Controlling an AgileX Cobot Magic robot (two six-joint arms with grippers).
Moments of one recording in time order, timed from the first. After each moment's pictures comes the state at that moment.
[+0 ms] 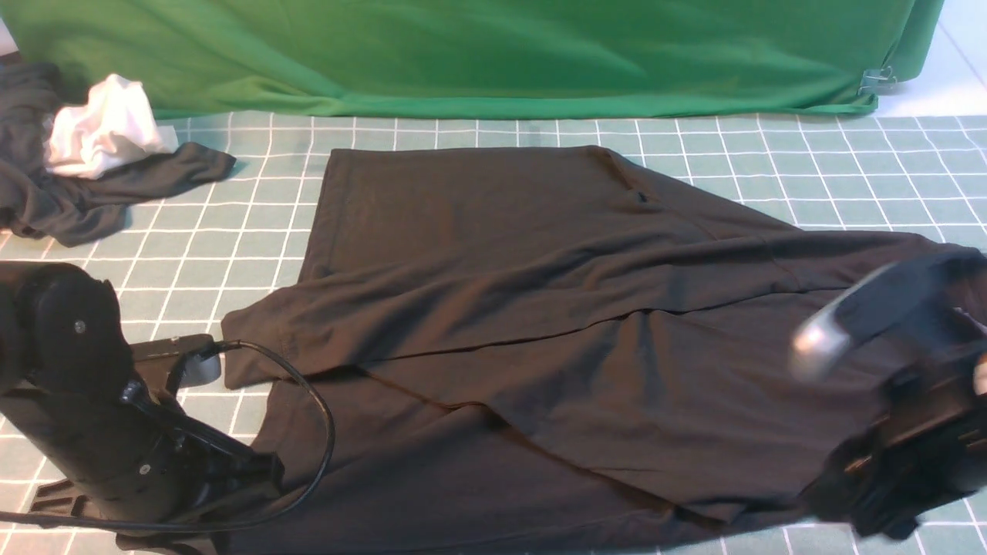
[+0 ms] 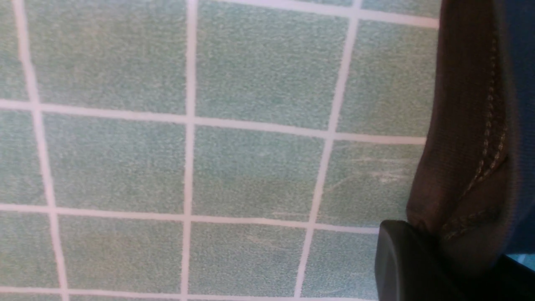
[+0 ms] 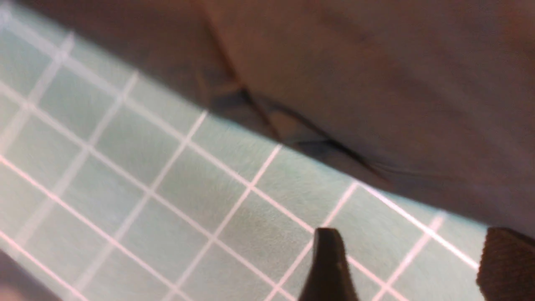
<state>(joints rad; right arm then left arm) 0.45 1.27 -0.73 0.24 0.82 -0.41 -0.14 1.44 -0.69 -0.13 0.92 -0.20</state>
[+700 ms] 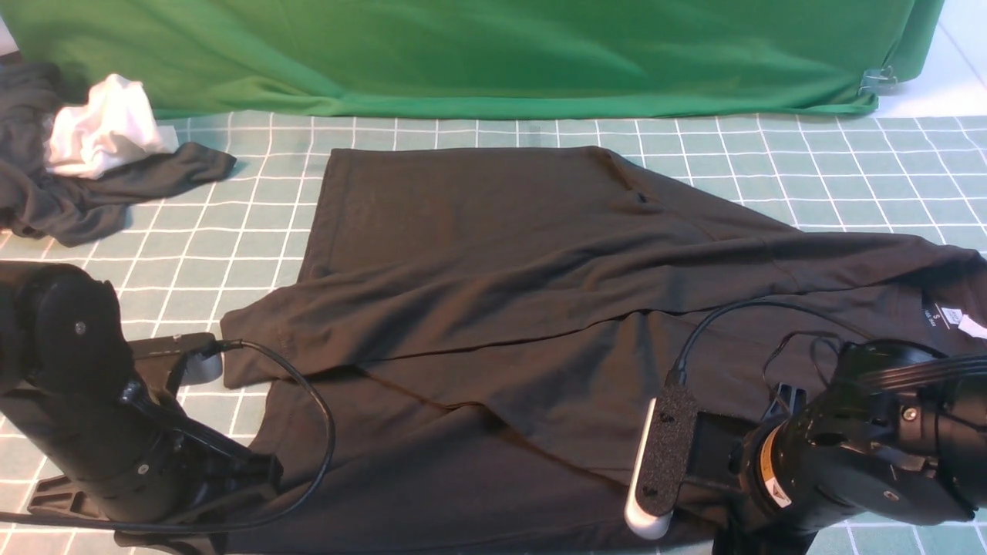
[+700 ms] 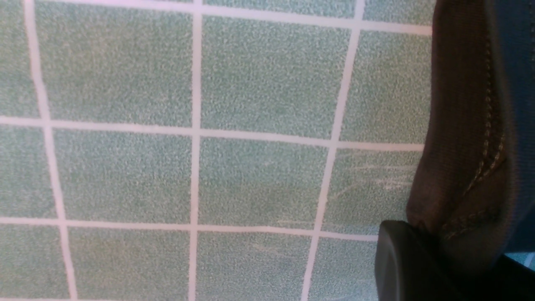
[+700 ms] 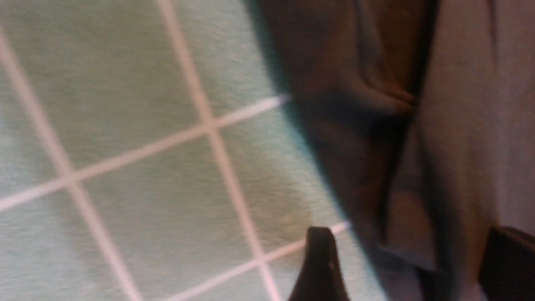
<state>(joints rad) 0.79 1.59 -0.73 -0.25 0.59 -0.24 -0.14 1.44 -0.69 -0.12 0.91 -0.18</state>
